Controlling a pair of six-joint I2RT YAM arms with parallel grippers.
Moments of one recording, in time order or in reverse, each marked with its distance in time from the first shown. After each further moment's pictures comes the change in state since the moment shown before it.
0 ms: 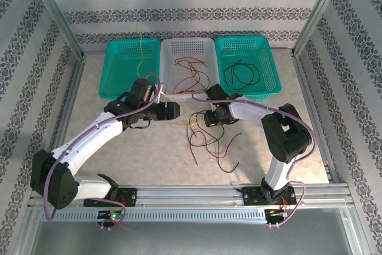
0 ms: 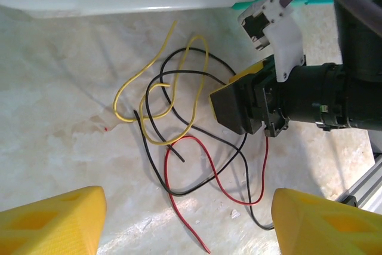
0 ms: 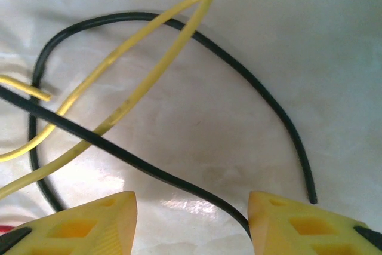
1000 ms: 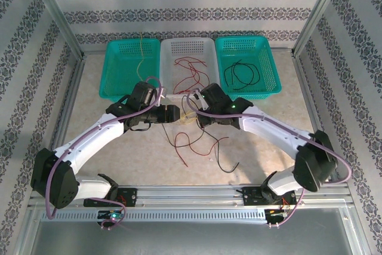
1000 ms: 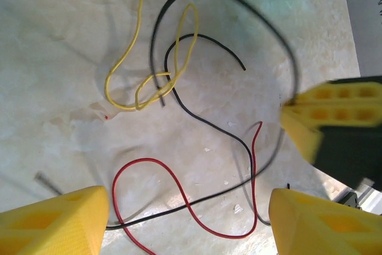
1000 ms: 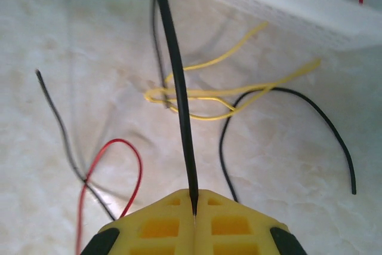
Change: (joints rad) left arm 0.000 0.005 -0.050 0.033 0.018 -0.023; right arm 0.186 -0.342 0.031 -0.047 -0.016 -0.040
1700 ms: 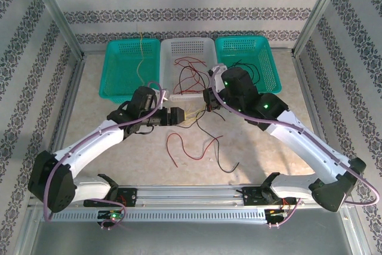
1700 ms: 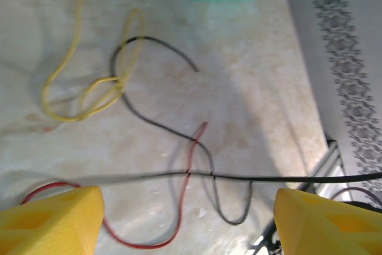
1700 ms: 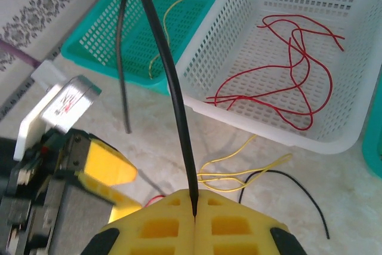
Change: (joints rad) left arm -0.047 -0.053 -0.112 0.234 0.099 -0.061; right arm 0.003 -0.214 0.214 -0.078 0.035 0.081
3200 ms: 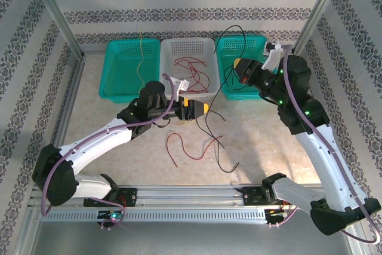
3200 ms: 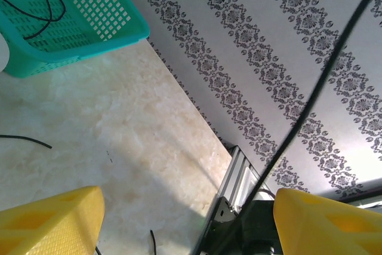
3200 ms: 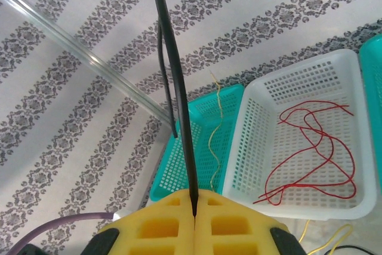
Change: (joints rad) left arm -0.130 0.071 0.097 0.348 0.100 -0.062; right arm -0.369 -0.185 0.018 0.196 -0.252 0.373
